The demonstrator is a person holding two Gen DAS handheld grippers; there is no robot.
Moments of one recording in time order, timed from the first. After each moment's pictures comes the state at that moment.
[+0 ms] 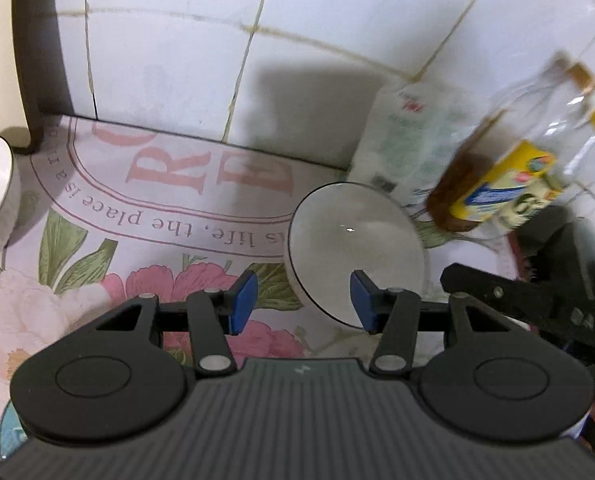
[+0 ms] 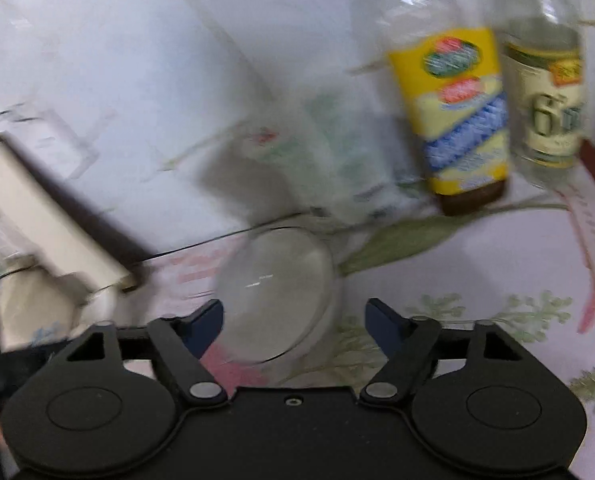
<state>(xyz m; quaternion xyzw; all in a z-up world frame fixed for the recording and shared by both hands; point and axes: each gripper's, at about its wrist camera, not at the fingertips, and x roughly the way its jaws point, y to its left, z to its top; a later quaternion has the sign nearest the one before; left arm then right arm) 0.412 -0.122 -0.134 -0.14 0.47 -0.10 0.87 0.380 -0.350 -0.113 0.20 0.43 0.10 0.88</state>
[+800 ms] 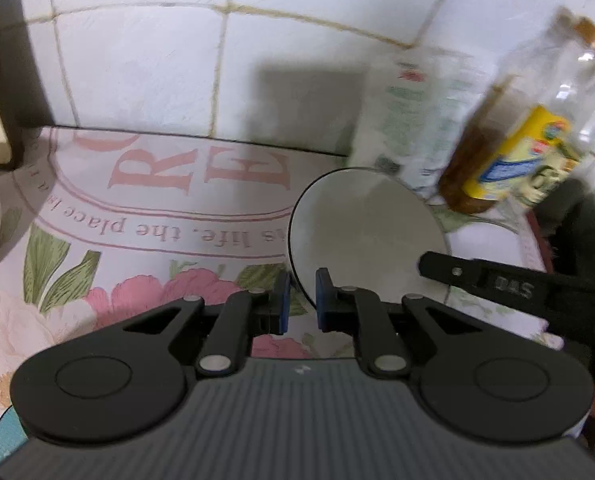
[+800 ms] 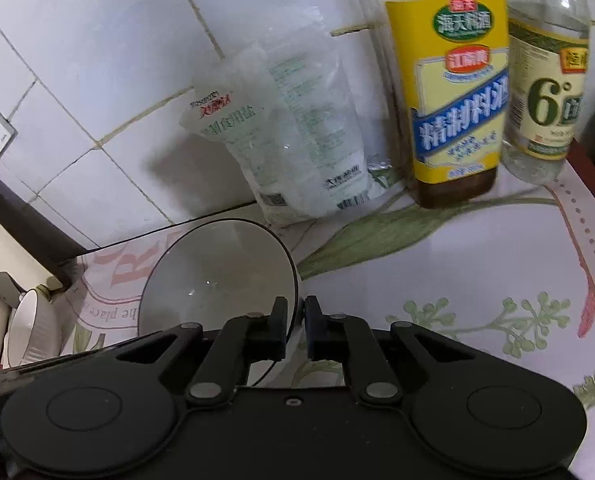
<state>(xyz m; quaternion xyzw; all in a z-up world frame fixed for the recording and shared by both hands) 0.414 -0.142 -0.150 -0.10 0.46 -0.12 0.88 0.410 -0.327 -0.138 0.16 0.45 0.04 0.88</state>
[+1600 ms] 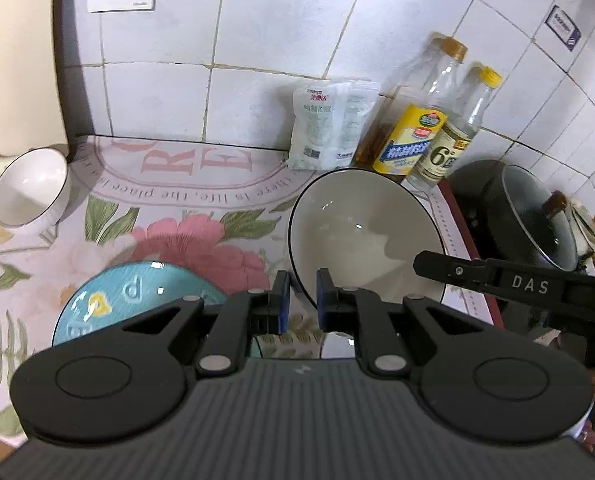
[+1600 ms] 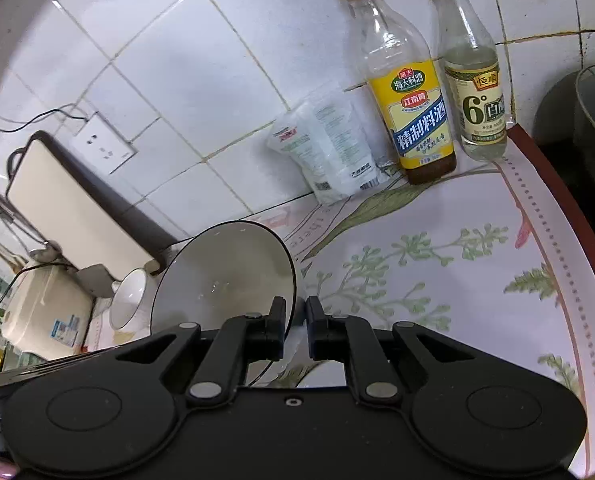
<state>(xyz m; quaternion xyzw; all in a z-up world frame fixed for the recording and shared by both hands) 0.279 -0.124 -0.045 -0.09 0.44 -0.14 0.88 0.267 -0.339 -0.050 0.21 0.41 0.09 0.88</state>
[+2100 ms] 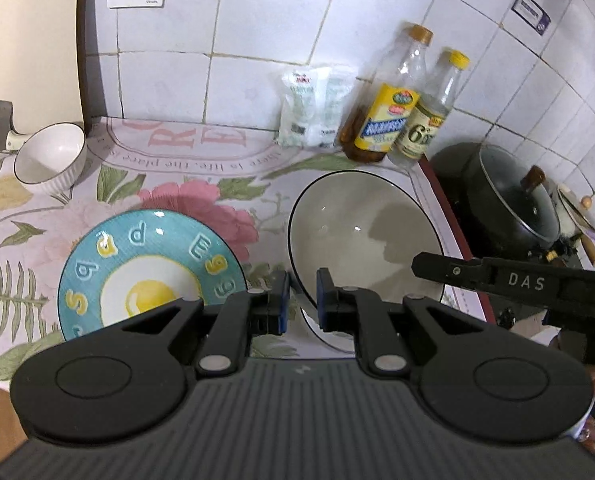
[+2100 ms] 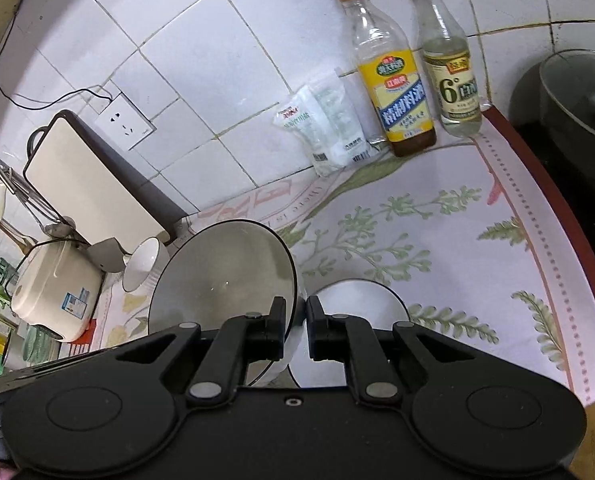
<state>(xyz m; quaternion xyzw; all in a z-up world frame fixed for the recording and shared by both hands) 0.206 -0.136 -0.038 -0.08 0.43 -0.14 0.89 0.197 -0.340 -0.044 0.21 0.41 0.08 0.88</state>
